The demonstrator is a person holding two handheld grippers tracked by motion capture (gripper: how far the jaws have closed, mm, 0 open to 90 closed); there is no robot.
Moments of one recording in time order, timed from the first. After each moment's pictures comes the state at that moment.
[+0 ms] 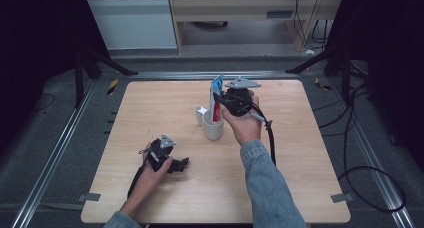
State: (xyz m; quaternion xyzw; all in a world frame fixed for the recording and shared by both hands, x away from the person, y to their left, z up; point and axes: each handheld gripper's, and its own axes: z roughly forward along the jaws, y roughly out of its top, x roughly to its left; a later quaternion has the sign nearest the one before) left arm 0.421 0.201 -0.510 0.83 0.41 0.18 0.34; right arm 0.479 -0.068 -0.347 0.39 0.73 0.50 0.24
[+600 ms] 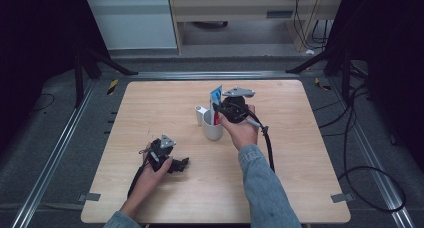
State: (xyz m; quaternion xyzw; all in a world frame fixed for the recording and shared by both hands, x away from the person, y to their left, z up) left arm 0.421 0.201 -0.511 0.83 0.41 0.18 0.34; right arm 0.489 -0.064 -0.389 0.41 0.75 0.47 0.21
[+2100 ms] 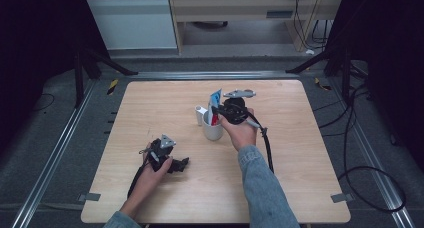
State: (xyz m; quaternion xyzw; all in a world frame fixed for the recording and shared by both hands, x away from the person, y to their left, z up) left arm 0.421 0.201 -0.511 0.83 0.41 0.18 0.34; right arm 0.495 -0.066 -0.402 0.44 0.74 0.48 0.16
